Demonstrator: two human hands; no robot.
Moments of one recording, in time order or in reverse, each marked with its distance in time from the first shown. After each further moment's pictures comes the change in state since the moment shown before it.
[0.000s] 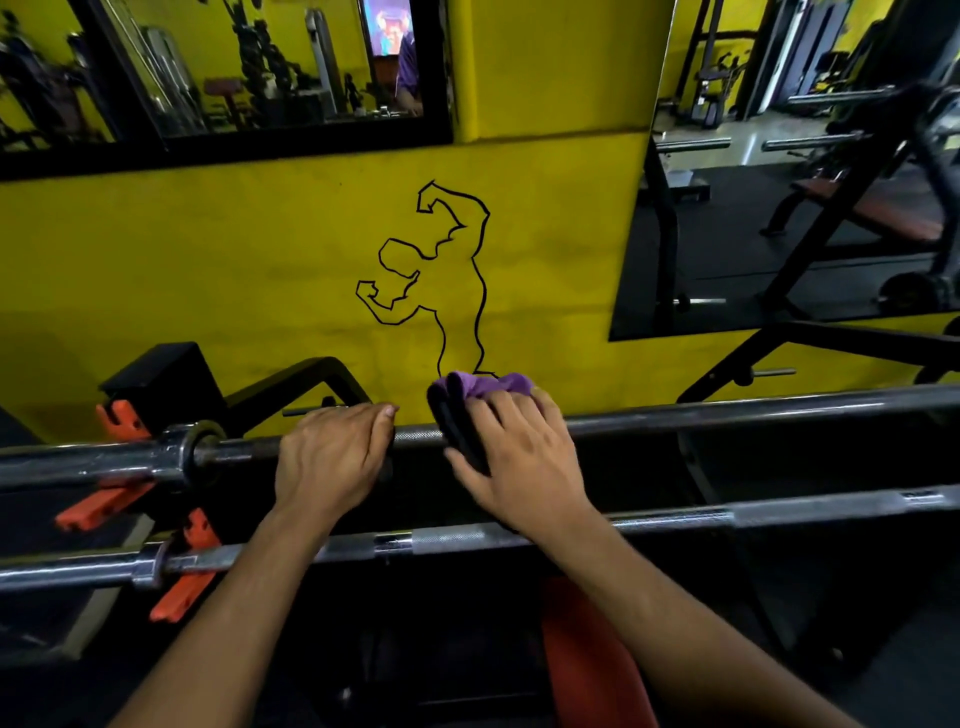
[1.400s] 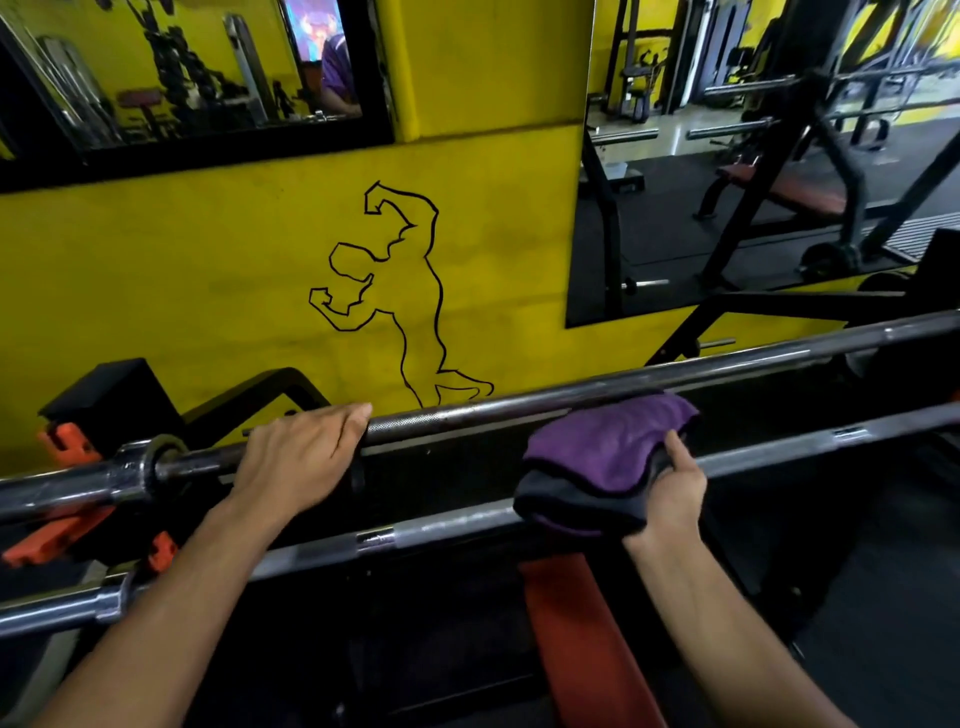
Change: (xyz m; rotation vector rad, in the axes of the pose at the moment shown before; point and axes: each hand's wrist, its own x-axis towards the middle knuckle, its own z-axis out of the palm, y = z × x) left_hand 0.007 -0.018 -0.001 -0.071 -0.200 0.070; right_hand -0.083 0.066 -0.019 1.996 0.768 1.272
